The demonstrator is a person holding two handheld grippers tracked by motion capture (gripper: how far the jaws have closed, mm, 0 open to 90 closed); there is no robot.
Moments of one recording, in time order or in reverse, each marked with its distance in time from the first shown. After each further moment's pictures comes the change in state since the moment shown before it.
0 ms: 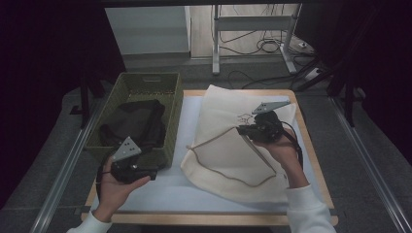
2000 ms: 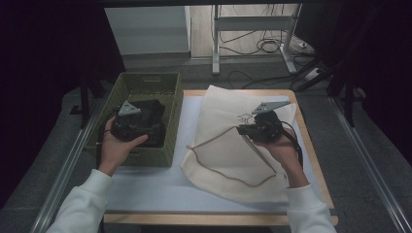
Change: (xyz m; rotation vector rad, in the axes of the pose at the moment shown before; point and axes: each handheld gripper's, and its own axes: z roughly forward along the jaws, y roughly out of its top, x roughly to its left) left arm 0.084 0.046 0.046 0.113 0.189 -0.029; right arm -0.001 0.000 0.000 -0.003 -0.002 -0.006
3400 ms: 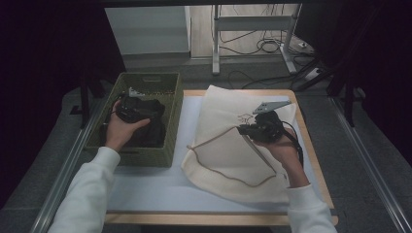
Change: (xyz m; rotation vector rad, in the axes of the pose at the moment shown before) left arm 0.041 0.025 0.054 0.128 0.118 0.003; right arm -0.002 -0.001 -0.001 0.000 0.001 0.000
